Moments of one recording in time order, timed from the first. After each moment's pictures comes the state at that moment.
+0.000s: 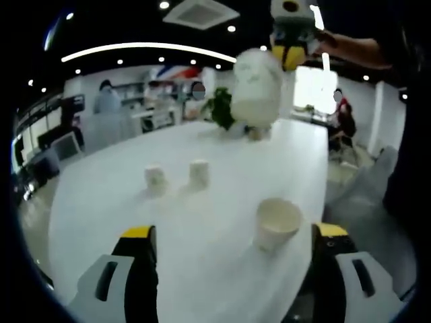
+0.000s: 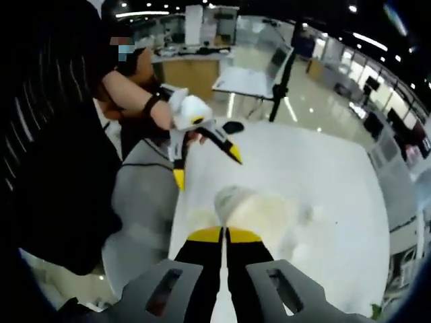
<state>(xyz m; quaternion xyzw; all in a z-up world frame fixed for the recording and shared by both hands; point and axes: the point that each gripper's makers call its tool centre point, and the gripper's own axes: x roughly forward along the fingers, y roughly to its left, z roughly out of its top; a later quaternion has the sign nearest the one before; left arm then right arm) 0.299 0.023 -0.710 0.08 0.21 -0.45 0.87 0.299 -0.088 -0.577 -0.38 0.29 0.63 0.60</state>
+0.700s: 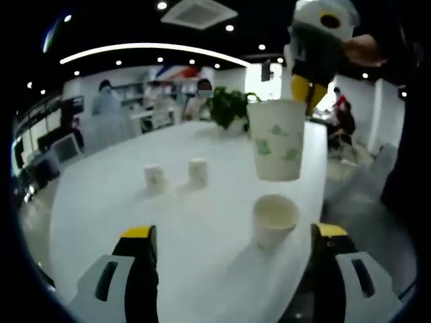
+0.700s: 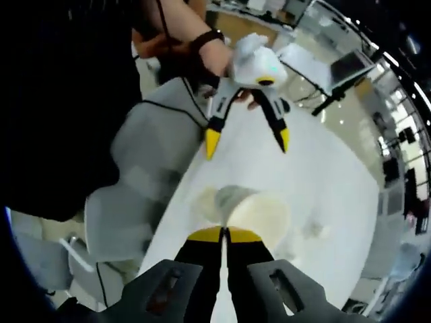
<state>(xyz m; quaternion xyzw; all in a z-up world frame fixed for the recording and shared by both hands) 0.291 0.023 -0.712 0.08 0.21 -0.45 0.87 0.259 -0.083 -0.637 -0.54 0.26 0.64 0.47</state>
